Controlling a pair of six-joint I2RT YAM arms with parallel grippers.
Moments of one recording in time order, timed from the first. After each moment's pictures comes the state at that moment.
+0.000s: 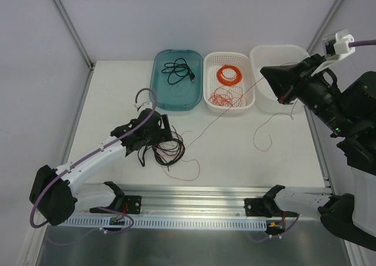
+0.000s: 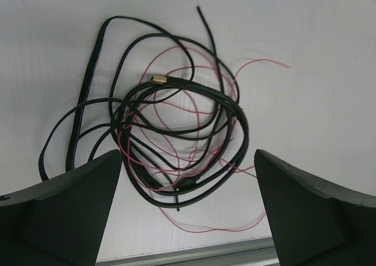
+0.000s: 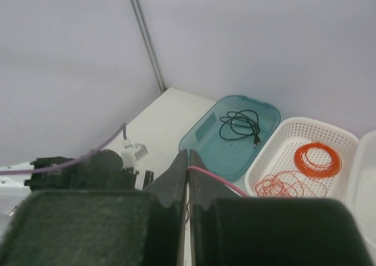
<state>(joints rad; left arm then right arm) -0.66 1.13 0.82 -0.52 -0.24 -0.76 0.68 1.09 2.01 -0.86 0.04 0.17</state>
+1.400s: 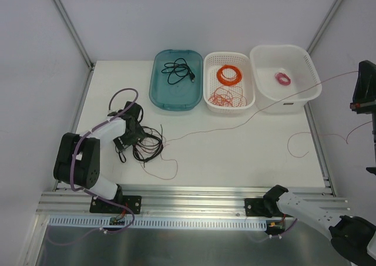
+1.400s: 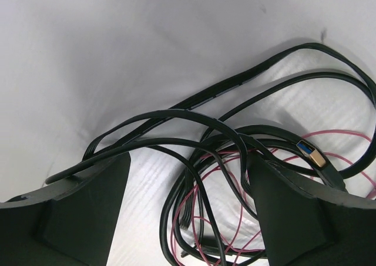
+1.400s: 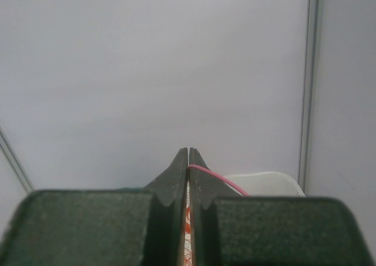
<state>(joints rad) -0.23 1.52 0.83 -0.65 -0.32 -0.79 0.66 0.84 1.94 -0.57 0.55 -0.13</state>
